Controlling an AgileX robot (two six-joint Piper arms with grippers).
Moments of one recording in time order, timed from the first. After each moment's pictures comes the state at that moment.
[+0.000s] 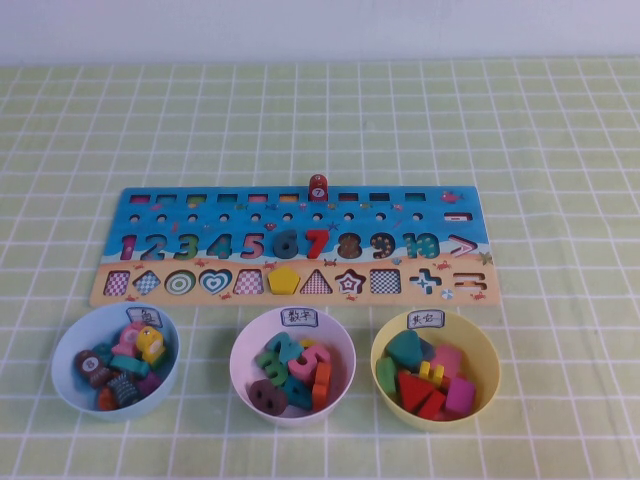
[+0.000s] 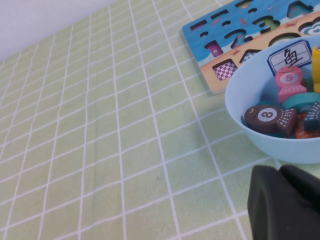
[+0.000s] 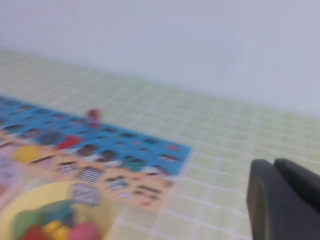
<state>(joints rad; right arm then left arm) 0.40 0.12 -0.17 -0.06 0.20 0.00 -0.22 -0.01 0.02 0.46 0.41 -0.08</state>
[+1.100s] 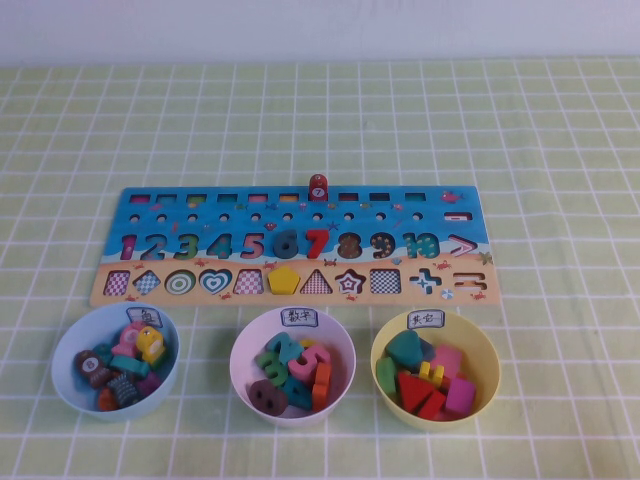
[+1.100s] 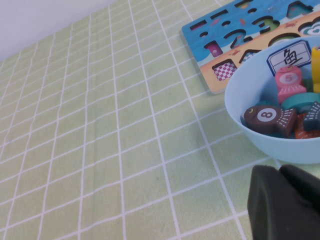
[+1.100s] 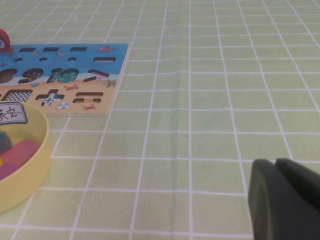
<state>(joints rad) 0.08 -0.01 0.03 0.11 0.34 0.00 -0.22 -0.01 0.02 0.46 0.41 -0.08</state>
